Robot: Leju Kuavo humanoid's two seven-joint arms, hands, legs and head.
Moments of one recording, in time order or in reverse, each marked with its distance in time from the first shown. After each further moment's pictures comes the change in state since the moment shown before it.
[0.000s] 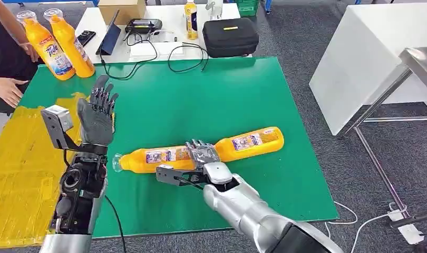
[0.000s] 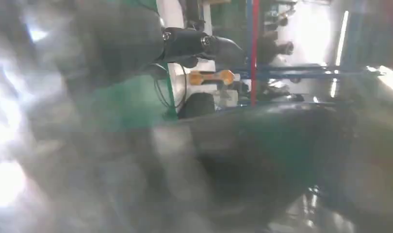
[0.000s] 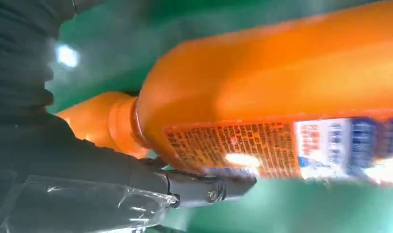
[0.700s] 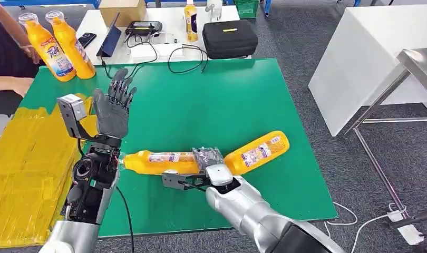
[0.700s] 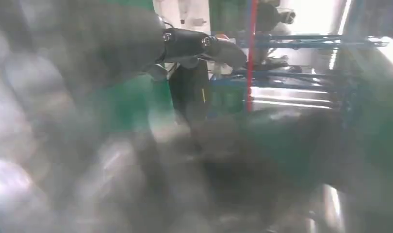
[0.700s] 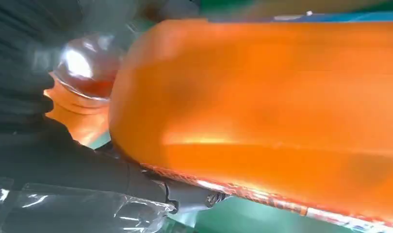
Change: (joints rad) left arm -0.076 -0.021 -0.059 0.100 0.071 -0.029 0.000; right arm -0.001 -0.013 -0.006 0.059 0.053 0.050 0.032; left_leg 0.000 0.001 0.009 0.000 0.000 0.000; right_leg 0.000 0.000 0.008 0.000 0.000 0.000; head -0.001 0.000
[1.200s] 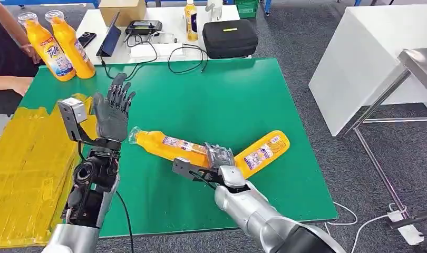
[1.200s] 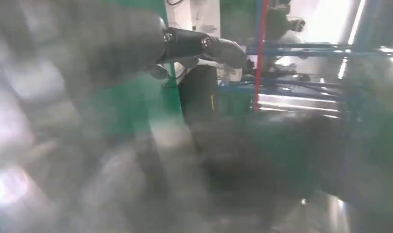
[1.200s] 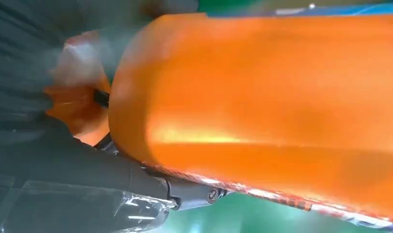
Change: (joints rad) left arm 0.024 0.002 0.001 -0.006 0.000 0.031 0.007; right arm 0.032 -0.015 -0.151 0.000 -0.064 -0.217 -0.036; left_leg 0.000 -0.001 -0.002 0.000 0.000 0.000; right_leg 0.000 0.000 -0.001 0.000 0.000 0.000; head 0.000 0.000
